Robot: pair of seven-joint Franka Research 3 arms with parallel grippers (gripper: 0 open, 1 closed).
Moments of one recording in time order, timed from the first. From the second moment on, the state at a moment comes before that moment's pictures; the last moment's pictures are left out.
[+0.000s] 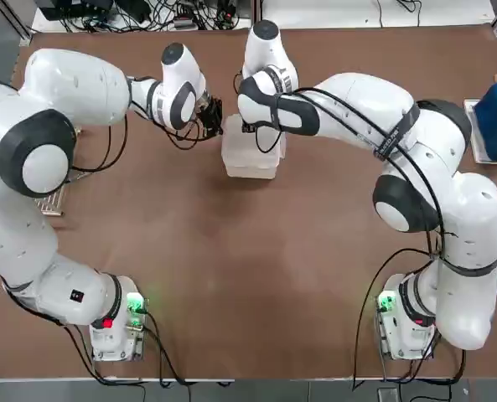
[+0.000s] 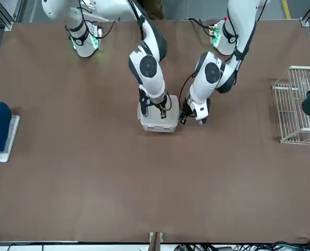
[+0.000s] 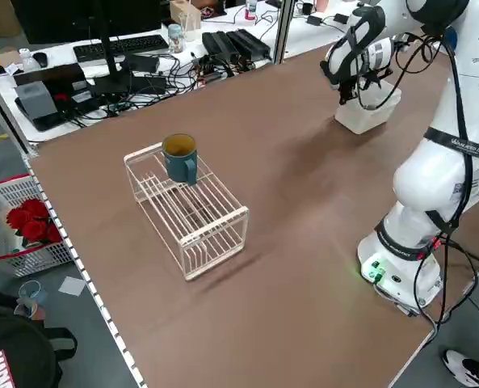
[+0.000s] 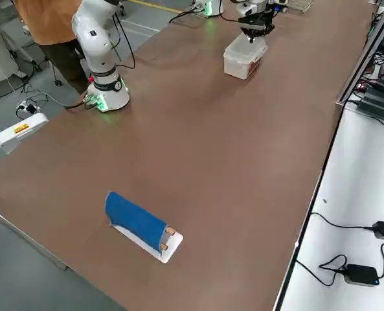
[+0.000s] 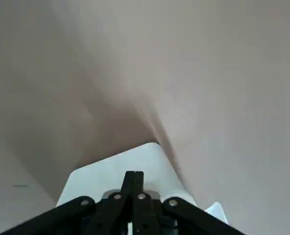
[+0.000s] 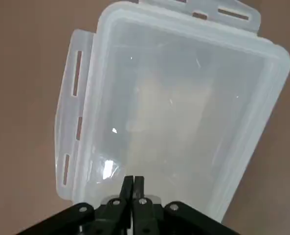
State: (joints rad) left arm -0.30 0.33 -0.34 -2.18 -0.20 2.69 -1.60; right arm 1.03 0.63 -0.25 -1.50 0.37 2.22 2.02
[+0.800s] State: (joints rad) left arm -0.31 0.33 -0.33 -2.18 -0.21 2.69 -1.60; right arm 1.03 0.63 -0.25 -1.50 0.37 2.22 2.02
